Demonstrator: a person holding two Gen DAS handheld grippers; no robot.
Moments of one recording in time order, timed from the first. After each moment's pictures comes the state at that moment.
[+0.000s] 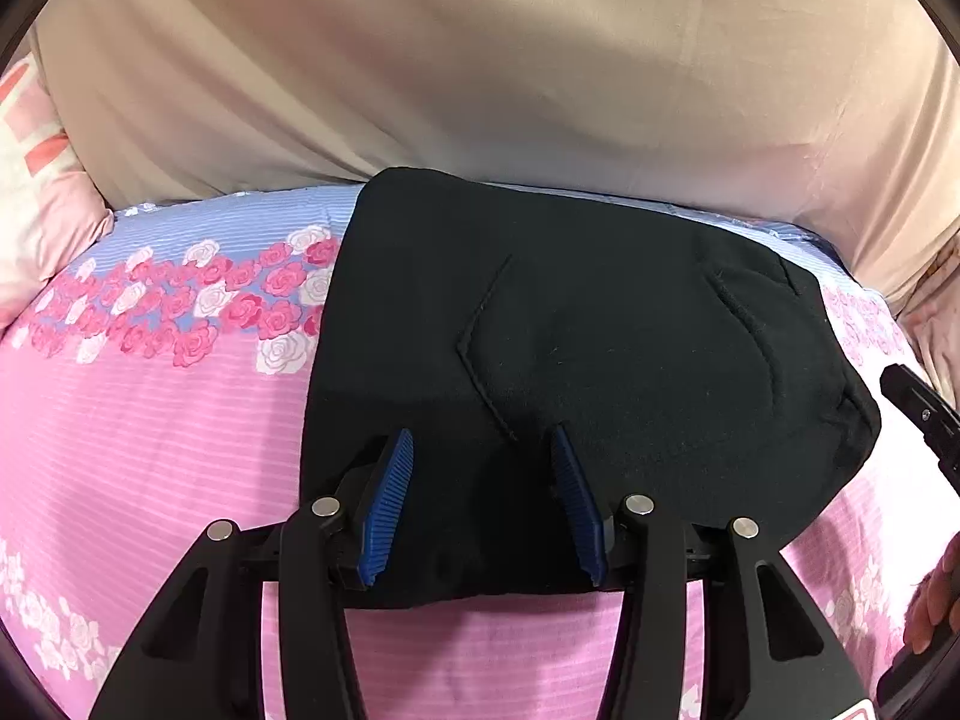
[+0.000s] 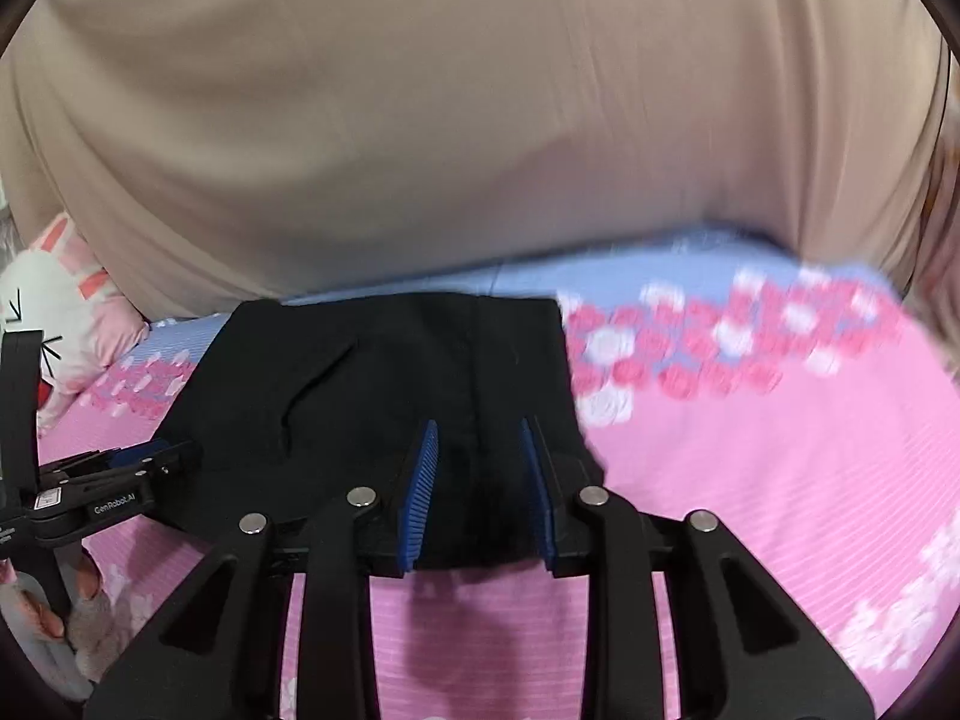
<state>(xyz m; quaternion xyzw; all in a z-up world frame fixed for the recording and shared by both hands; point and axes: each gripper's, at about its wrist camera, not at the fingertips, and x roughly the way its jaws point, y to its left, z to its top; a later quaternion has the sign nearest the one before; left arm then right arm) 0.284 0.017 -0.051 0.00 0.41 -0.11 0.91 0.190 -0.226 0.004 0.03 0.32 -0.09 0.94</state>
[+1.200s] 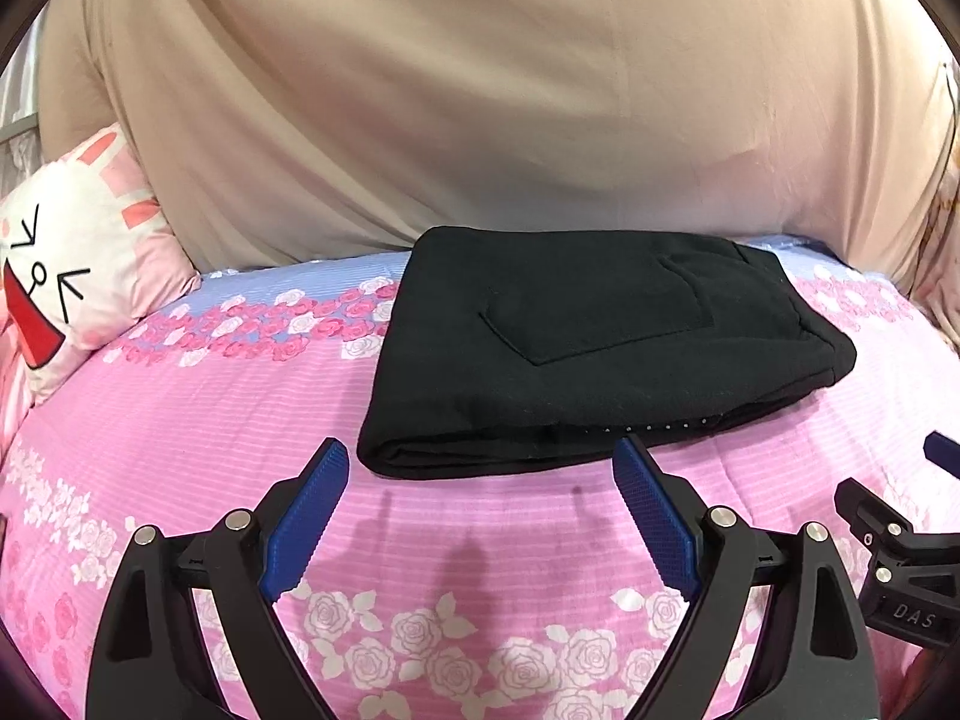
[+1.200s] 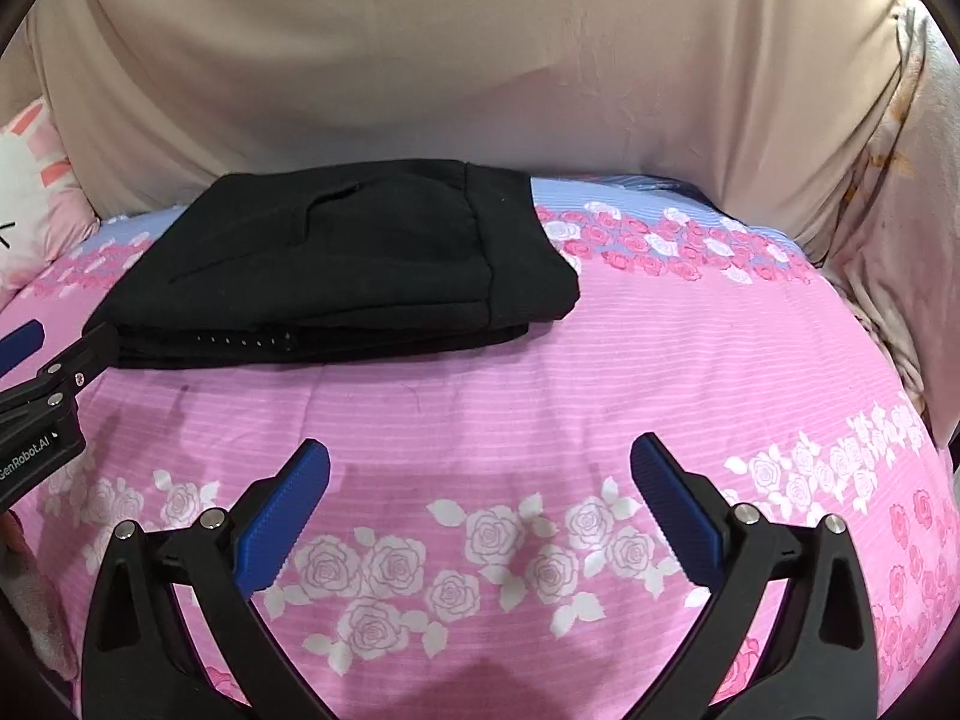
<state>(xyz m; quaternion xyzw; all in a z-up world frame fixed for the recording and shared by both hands) 0.178 0.012 -0.044 0.04 0.29 -0.05 0.95 0.111 -0.176 -0.032 -0.03 0.36 -0.18 0.91</state>
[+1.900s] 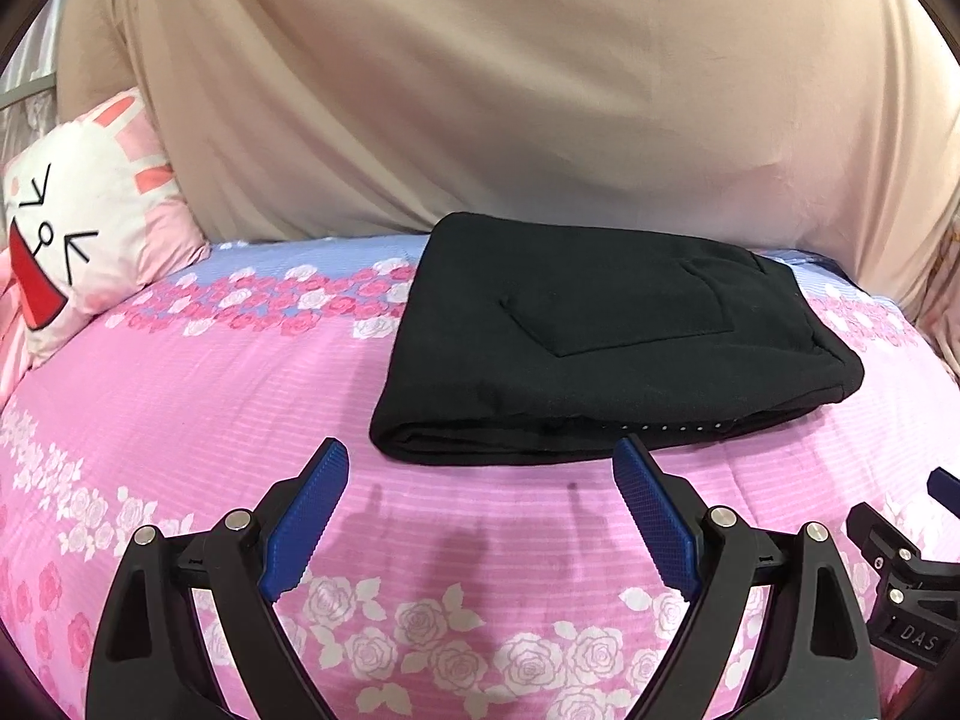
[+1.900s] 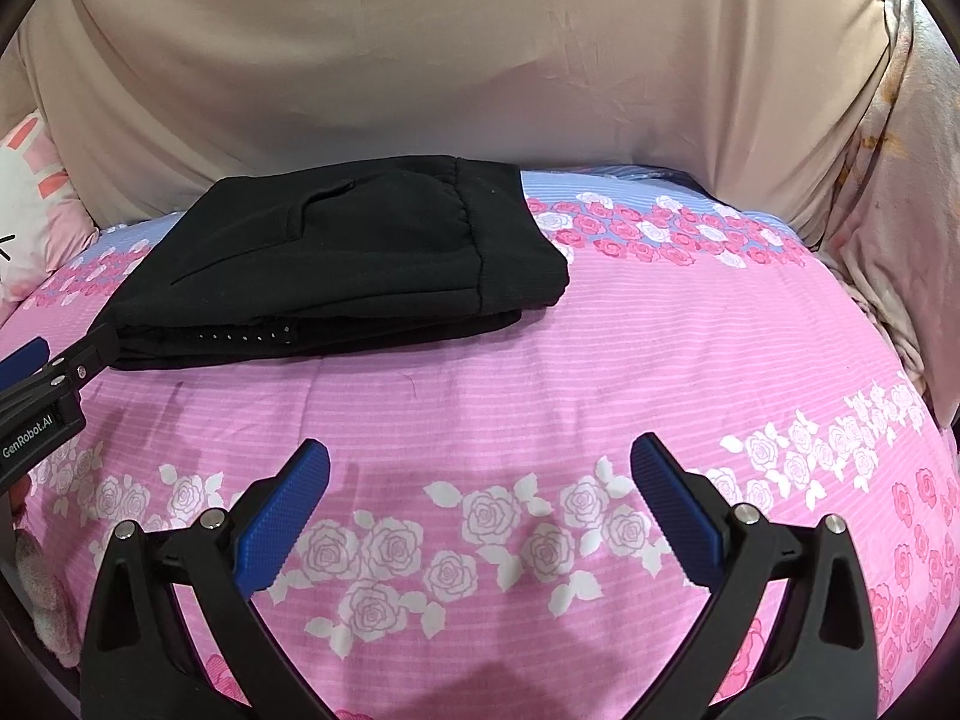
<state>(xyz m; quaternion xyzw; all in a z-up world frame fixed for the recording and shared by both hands) 0.180 0.022 -0.048 0.01 0.31 -0.03 0.95 0.101 -0.179 -0.032 -0.02 0.36 -0.18 0.91</state>
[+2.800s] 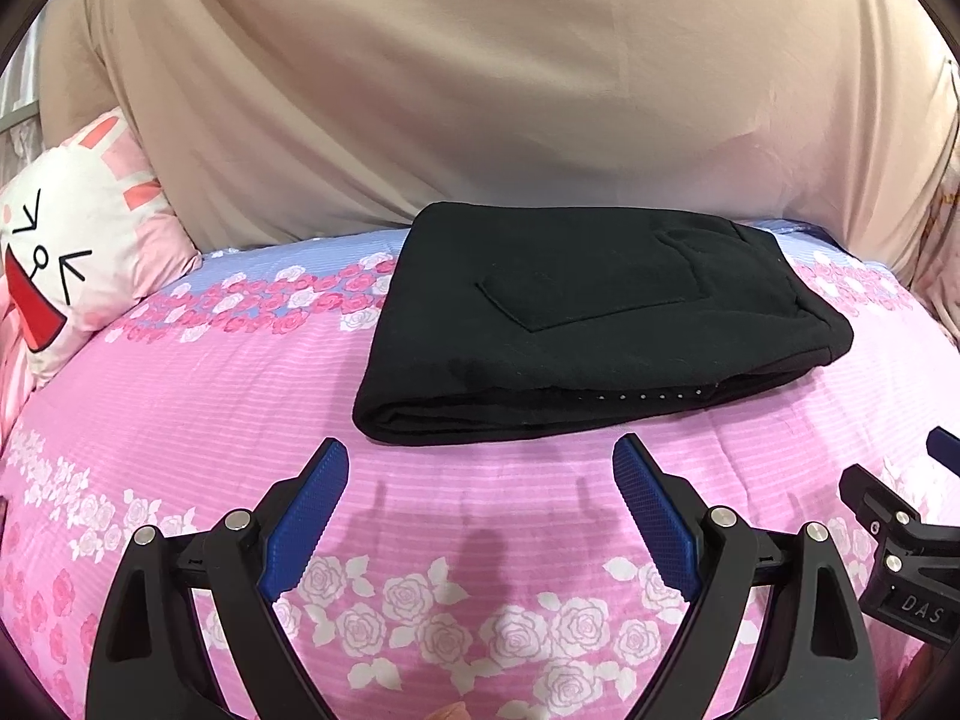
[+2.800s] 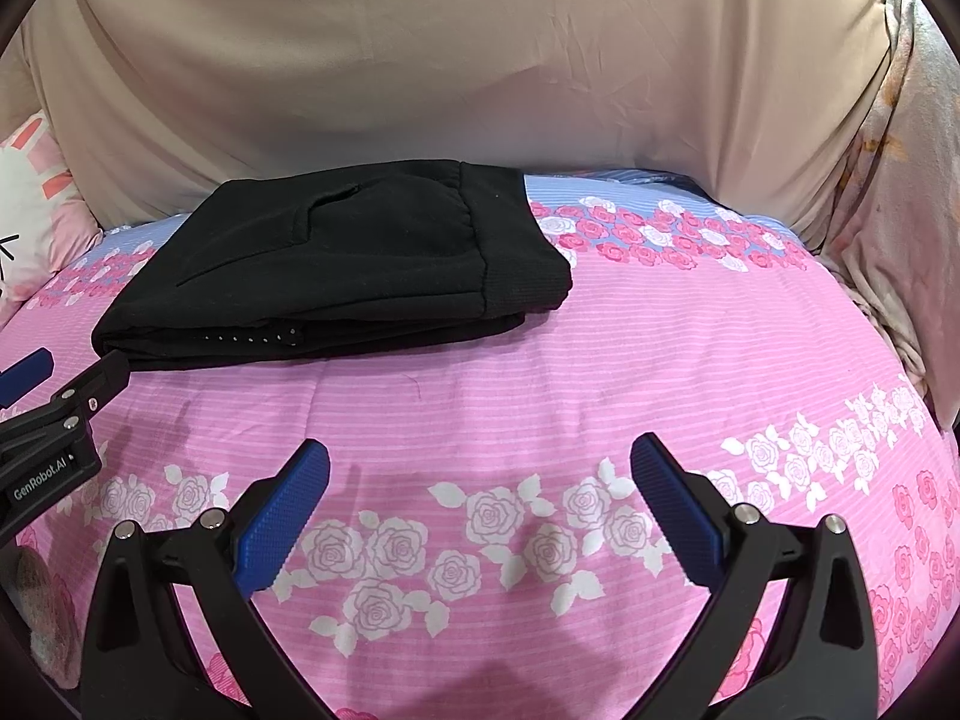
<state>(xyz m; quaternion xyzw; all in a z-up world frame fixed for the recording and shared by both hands) 0.168 0.005 -0.049 0.05 0.31 -0.04 0.95 0.100 -0.175 -0.033 -0.02 0.36 -0.18 0.91</state>
